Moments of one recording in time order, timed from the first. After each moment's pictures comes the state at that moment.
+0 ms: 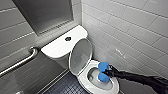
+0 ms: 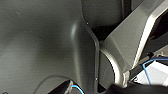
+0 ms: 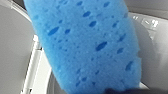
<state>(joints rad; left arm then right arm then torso) 1.39 2.76 -2.18 0.15 0.13 0.02 -0.44 2.71 -2.14 0.13 -0.12 0.42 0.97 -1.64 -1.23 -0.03</state>
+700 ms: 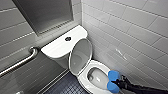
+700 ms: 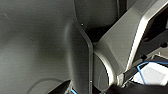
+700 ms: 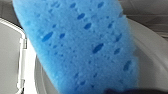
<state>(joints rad) 1.39 2.78 -2.18 0.16 0.13 0.02 -0.63 2.42 -1.84 0.16 0.07 0.49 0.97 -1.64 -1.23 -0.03</state>
